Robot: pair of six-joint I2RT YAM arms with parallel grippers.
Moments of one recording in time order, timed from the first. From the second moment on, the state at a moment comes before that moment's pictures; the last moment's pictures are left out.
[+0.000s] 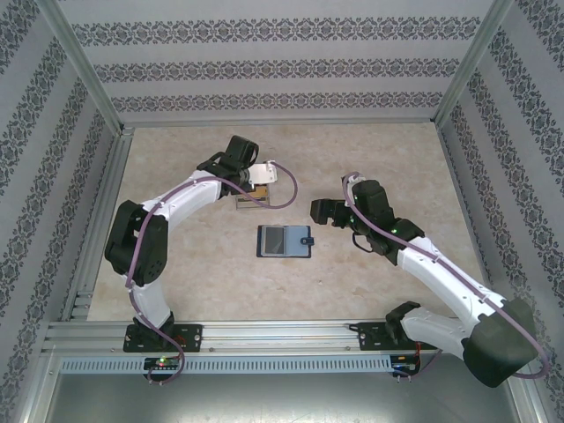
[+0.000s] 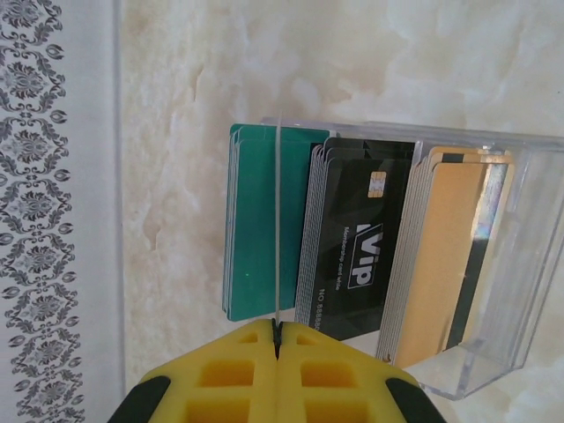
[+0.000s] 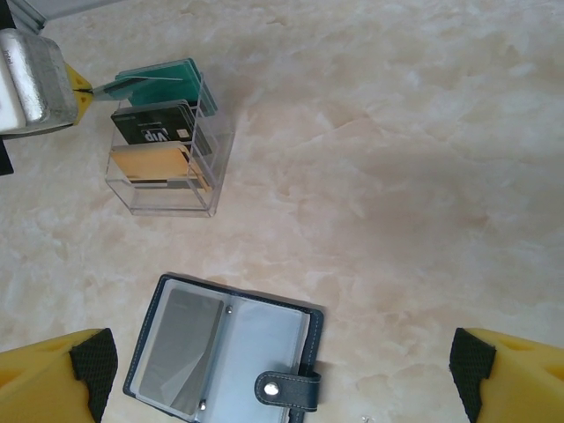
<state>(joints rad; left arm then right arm) -0.45 1.82 1.39 -0.42 -0.18 1.06 0.47 1.08 0.75 -0.31 -0.06 0.46</state>
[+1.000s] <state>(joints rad) -0.41 1.97 1.47 -0.40 -0.20 1.06 0.45 1.17 0.80 -0.31 -0.09 0.46</state>
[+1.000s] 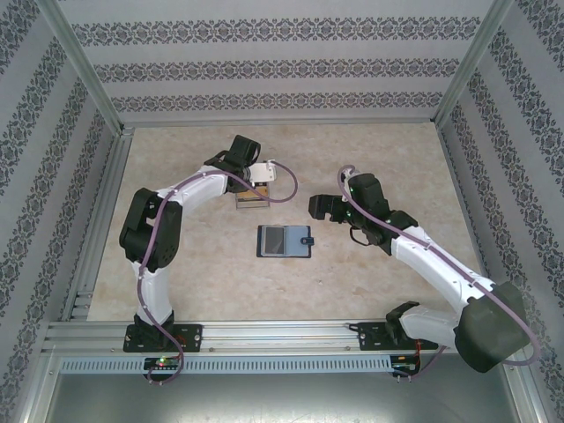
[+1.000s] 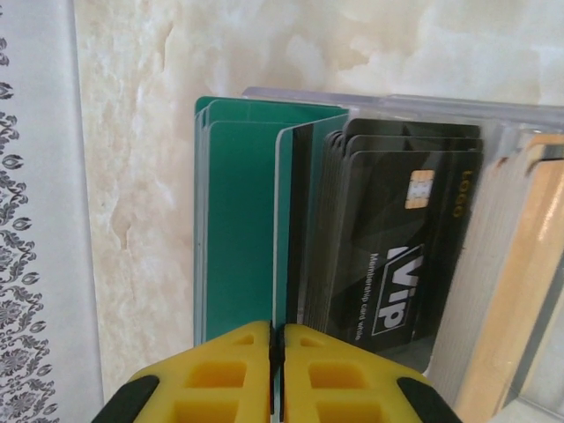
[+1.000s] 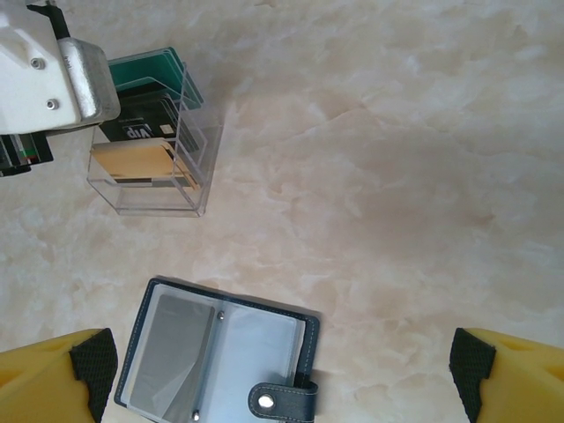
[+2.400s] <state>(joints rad) -0.38 1.44 1.25 -0.44 -0.01 -0.05 0.57 1.35 0.82 -0.37 -0.16 0.49</state>
